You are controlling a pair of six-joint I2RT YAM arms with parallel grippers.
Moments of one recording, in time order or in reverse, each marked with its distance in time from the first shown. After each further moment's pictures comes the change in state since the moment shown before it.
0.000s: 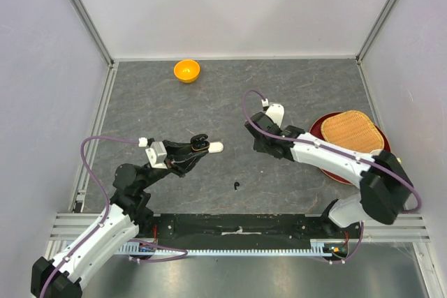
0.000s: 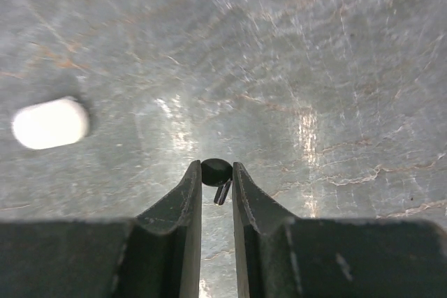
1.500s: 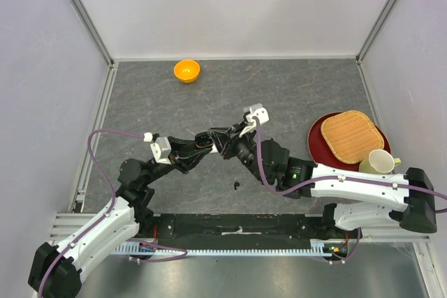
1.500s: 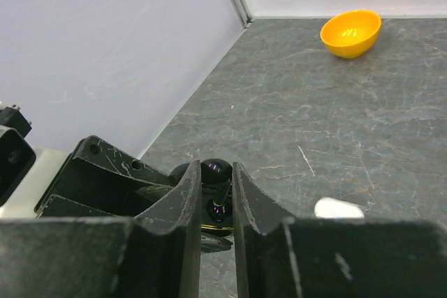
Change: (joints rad) left arm 0.000 0.153 0.001 0.146 0.022 -0.026; right arm 0.468 -0.288 -0.049 0.819 0.167 -0.418
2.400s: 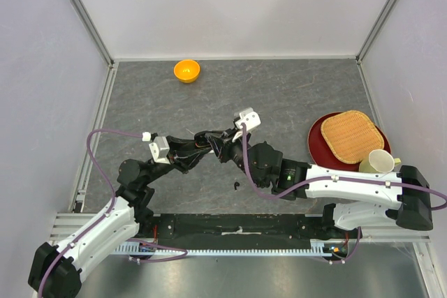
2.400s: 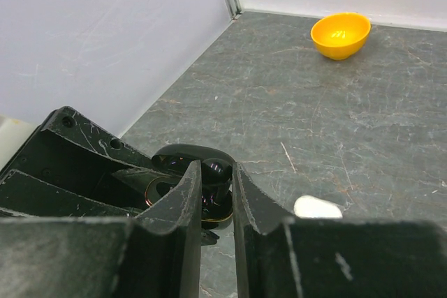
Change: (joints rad) left arm 0.000 -0.002 0.005 0.027 0.000 -0.026; right arm 0.020 0.043 -0.002 0.018 0.010 -0.102
